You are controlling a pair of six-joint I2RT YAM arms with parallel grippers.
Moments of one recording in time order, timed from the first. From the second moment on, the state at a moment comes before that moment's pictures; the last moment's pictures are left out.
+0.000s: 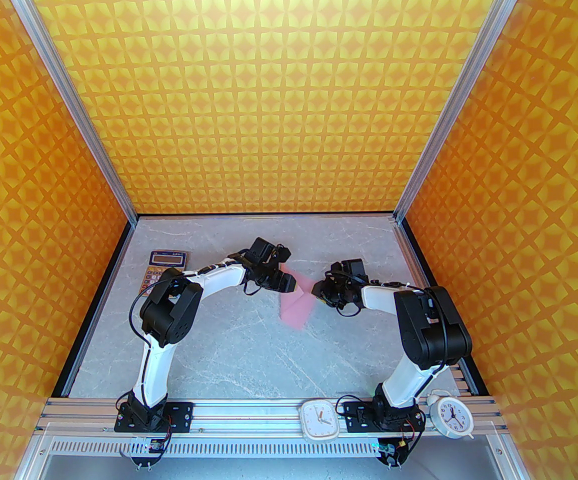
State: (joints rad) left arm -0.63 2.14 1.54 -0.35 0.52 -0.32; right arm 0.13 1.75 0.79 -0.03 -0.52 0.64
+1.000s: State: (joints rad) left arm -0.71 2.10 1.46 -0.31 0.55 -0.31; right arm 0.13 1.68 0.79 0.12 -0.63 0.73
